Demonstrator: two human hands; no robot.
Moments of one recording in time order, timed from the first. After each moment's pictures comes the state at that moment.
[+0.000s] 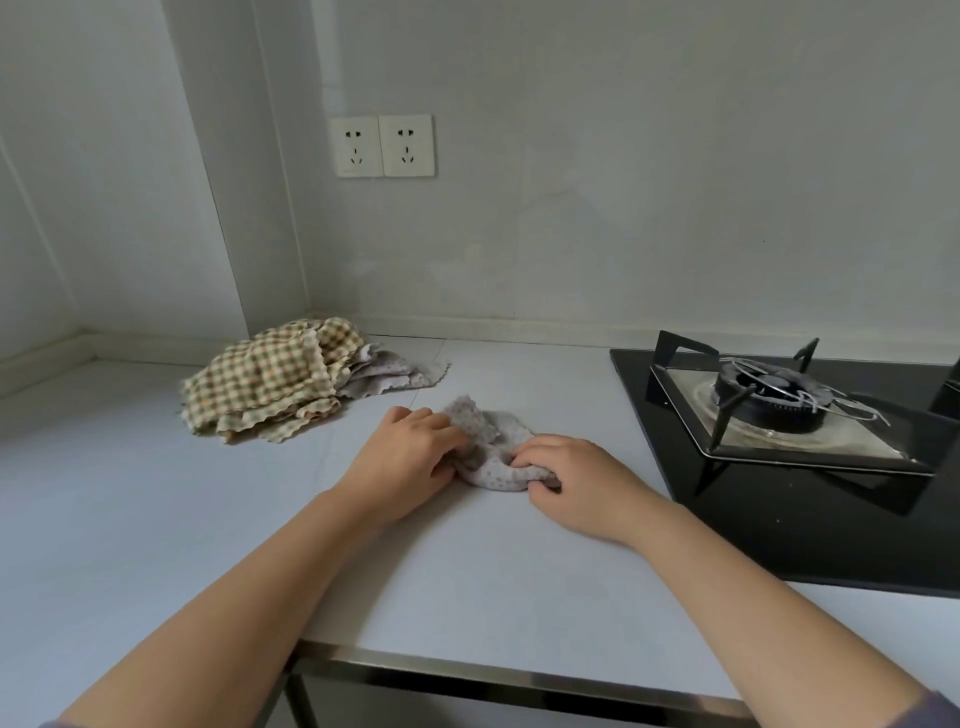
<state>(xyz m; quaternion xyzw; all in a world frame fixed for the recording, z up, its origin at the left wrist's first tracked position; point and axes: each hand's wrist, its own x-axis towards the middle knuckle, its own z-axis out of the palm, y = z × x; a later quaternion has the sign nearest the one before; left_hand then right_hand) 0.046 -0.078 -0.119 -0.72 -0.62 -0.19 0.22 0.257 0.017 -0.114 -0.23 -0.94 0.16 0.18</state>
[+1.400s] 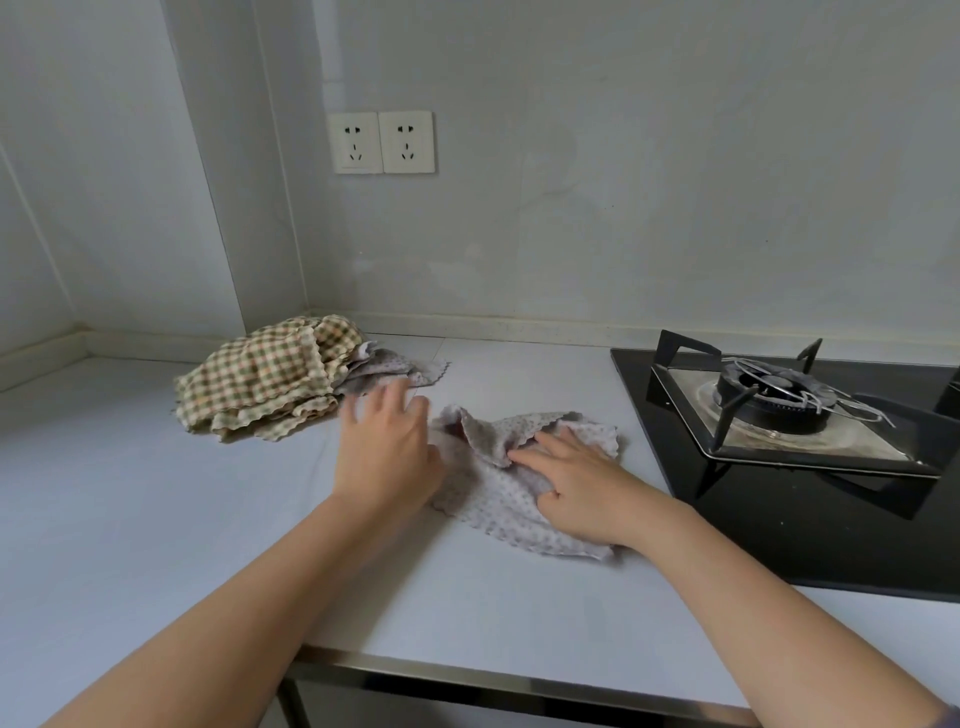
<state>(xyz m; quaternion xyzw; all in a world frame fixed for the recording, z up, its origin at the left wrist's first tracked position) 0.068 -0.088 -0.105 -0.56 -0.79 -0.14 0.22 0.256 0.019 -0.112 -0.31 -0.94 0.11 -0.01</state>
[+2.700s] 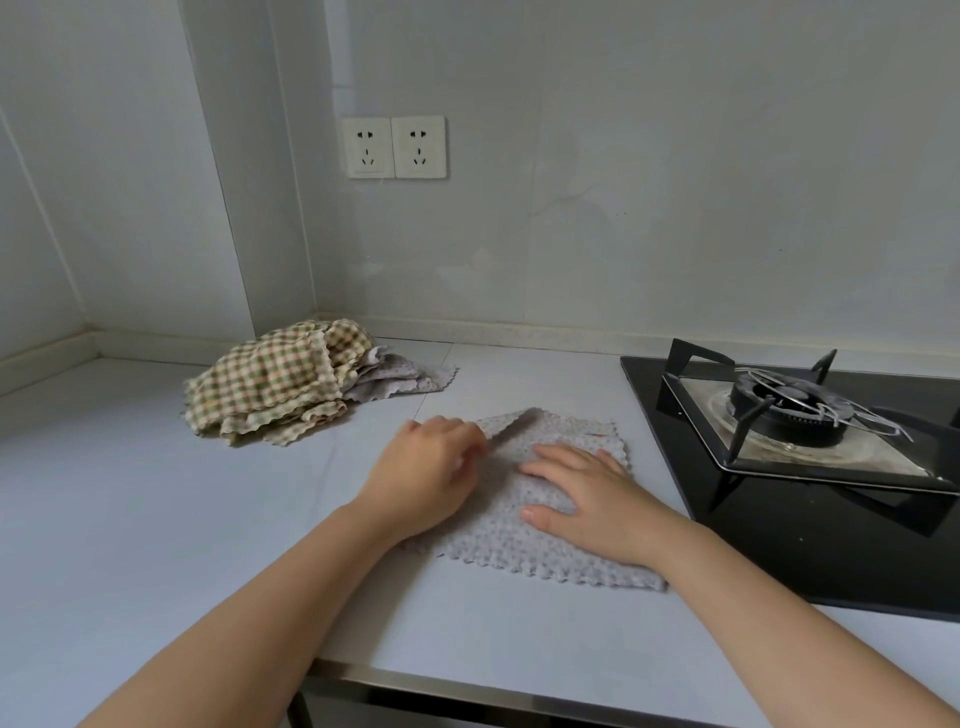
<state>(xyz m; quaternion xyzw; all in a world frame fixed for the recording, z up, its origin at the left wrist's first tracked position) 0.062 -0.079 -0.116 -0.68 -0.69 -0.21 0.13 0.262 0.020 -0.119 -0.28 -0.95 0.11 0.04</state>
